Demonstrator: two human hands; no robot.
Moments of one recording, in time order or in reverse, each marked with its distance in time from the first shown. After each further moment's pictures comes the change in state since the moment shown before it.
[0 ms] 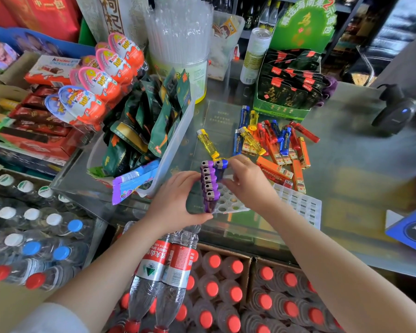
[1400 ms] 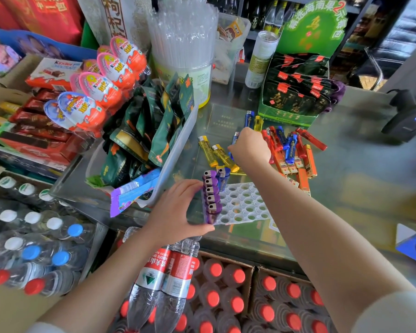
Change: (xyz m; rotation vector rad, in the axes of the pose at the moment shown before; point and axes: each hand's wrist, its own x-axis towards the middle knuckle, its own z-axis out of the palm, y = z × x) left_hand -0.002 -0.001 -0.002 -0.037 0.001 0.025; right_hand 0.099 0.011 -0.006 -0.181 0.040 0.653
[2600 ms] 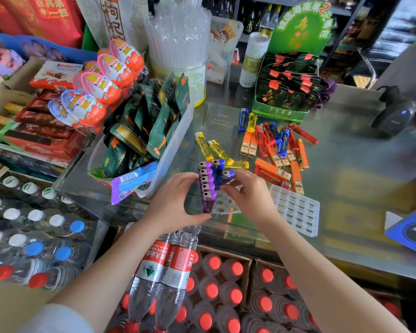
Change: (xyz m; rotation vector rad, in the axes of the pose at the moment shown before) left_hand 0.001 0.007 -0.002 0.046 0.000 -0.048; right_hand -0.107 0.061 0.012 0.478 -0.008 -0.530
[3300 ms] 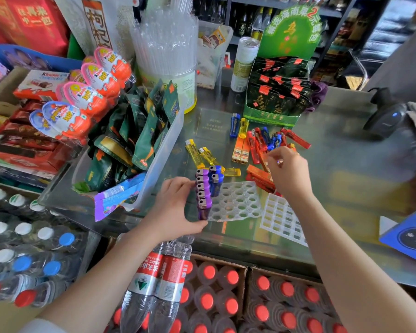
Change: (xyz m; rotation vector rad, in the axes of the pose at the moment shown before) left_hand 0.013 0.010 0.005 -0.011 -0.057 -0.033; right_hand 0.041 0.051 -0.069 -0.276 0.286 0.301
